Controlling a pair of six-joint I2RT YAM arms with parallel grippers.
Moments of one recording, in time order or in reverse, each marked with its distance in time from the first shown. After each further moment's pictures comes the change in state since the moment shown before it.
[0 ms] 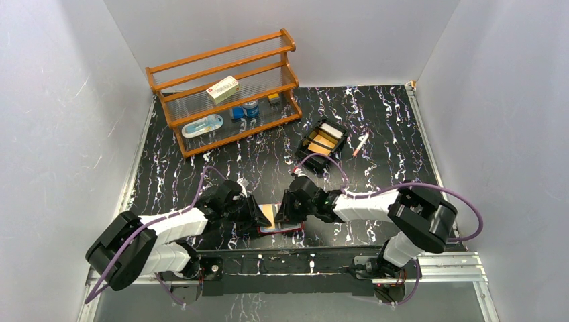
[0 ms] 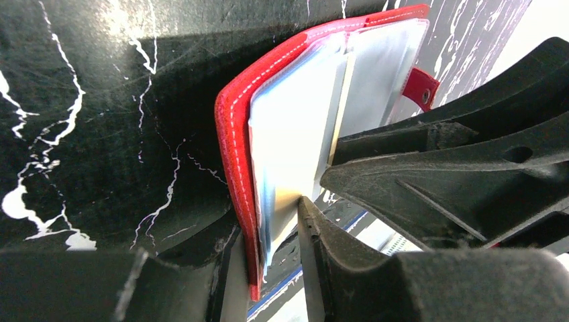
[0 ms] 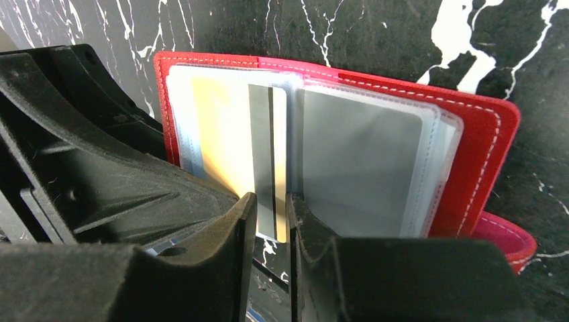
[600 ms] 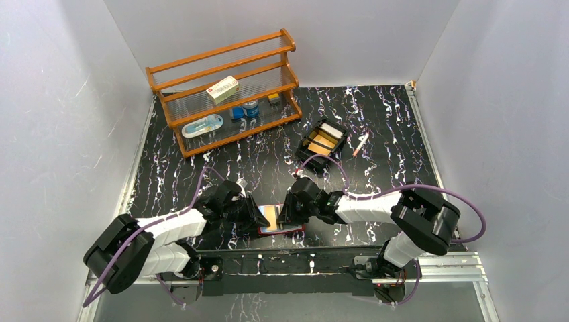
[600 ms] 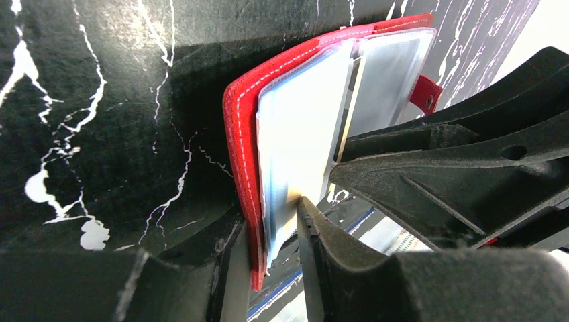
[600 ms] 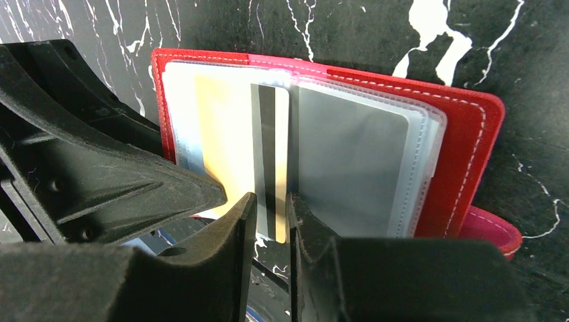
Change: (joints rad) left arm 0.000 -0.033 -0.001 -0.040 -0.016 -0.001; right arm 0.002 -0.028 -0.027 -0.012 0.007 0.006
